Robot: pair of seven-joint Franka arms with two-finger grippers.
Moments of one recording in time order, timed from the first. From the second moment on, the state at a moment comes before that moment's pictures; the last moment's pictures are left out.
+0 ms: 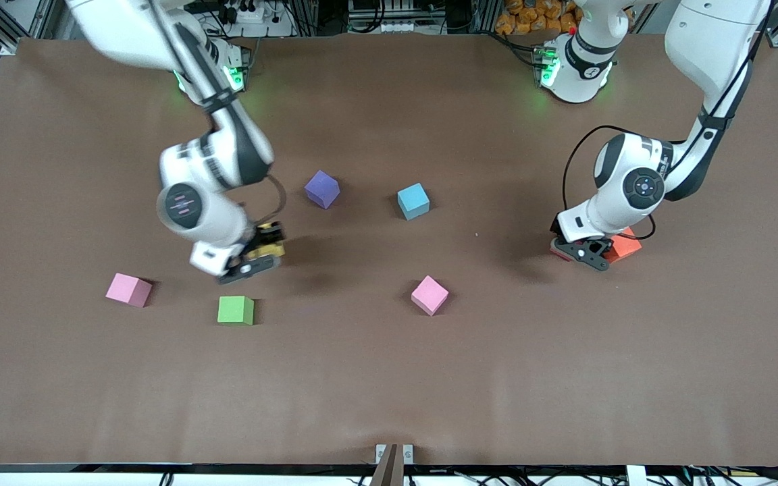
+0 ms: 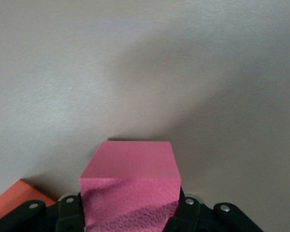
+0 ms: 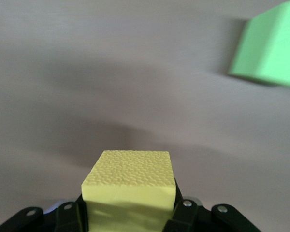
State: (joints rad) left arm 0.11 0.35 -0.28 -2.29 0.17 2.56 0.19; right arm 0.52 0.39 -0.07 -1.94 0.16 2.21 0.10
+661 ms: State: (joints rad) left arm 0.13 0.35 -0.28 -2.28 0.17 2.56 0.10; right arm 0.82 0.49 -0.07 -1.88 0.18 2.35 0.55
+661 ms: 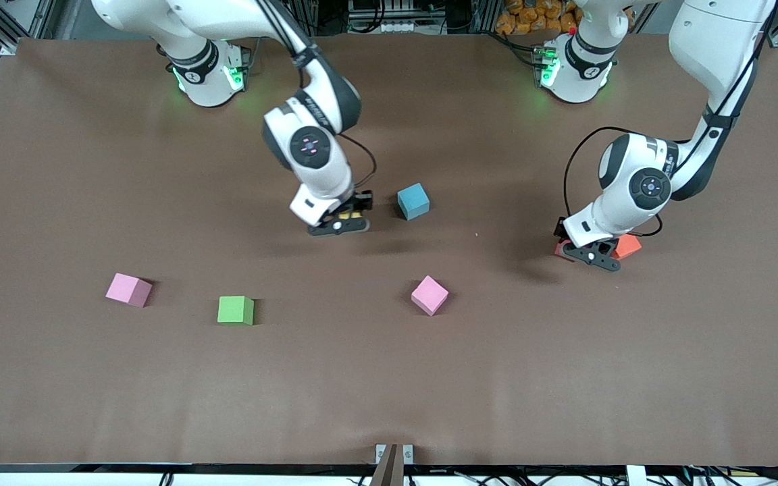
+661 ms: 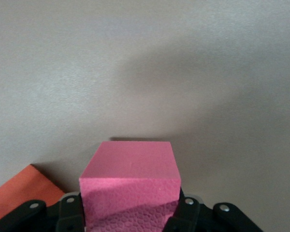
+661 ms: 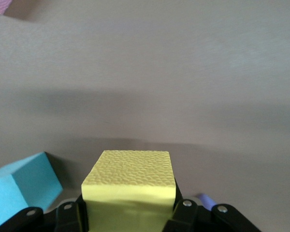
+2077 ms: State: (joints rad) left arm 0.14 0.24 -0.57 -2.28 0.17 2.42 -0.52; right arm 0.73 0.32 -0.08 -2.07 0.18 2.29 0.06
